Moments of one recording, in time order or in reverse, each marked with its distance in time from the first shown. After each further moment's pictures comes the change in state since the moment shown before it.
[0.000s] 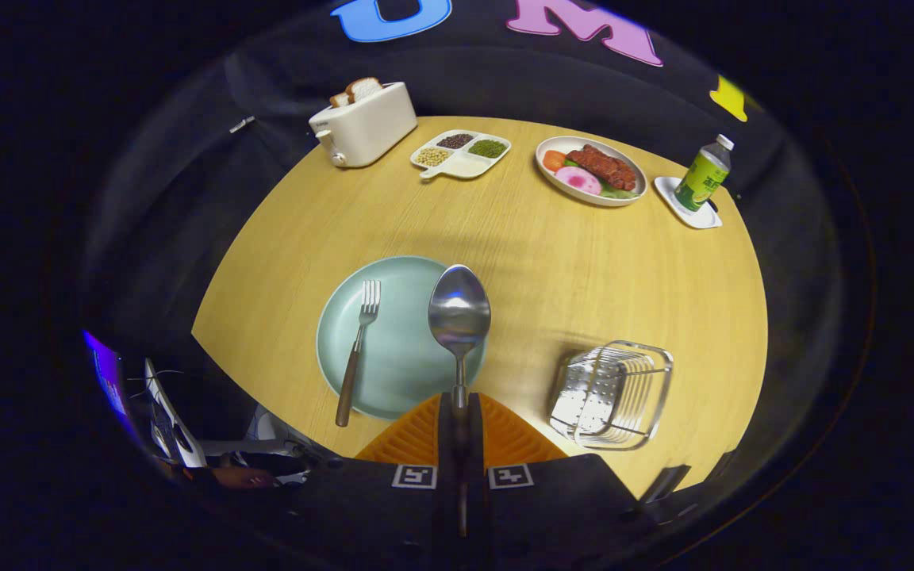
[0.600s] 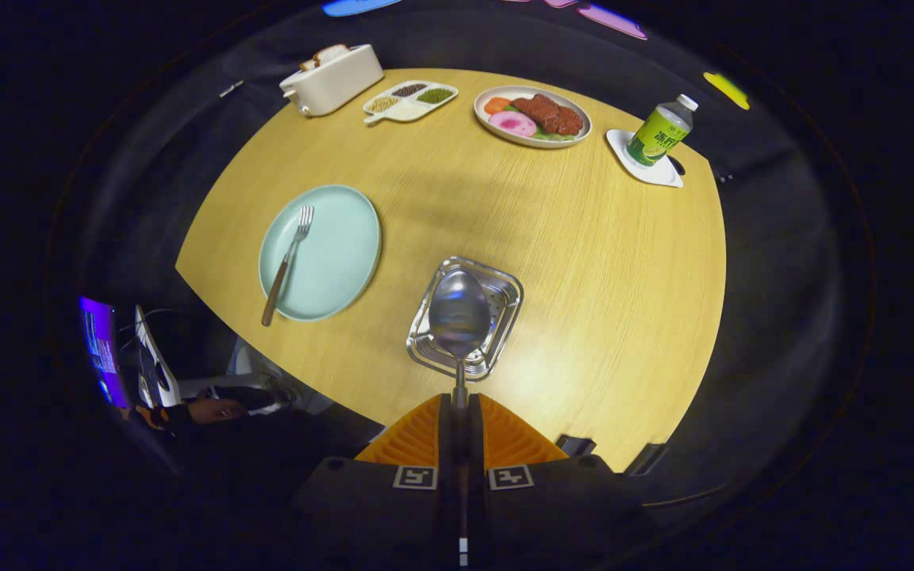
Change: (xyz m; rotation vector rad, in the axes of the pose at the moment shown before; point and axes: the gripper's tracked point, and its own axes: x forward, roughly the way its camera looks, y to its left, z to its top) arm -0.032 -0.111 -0.063 -0.123 0.345 -0.024
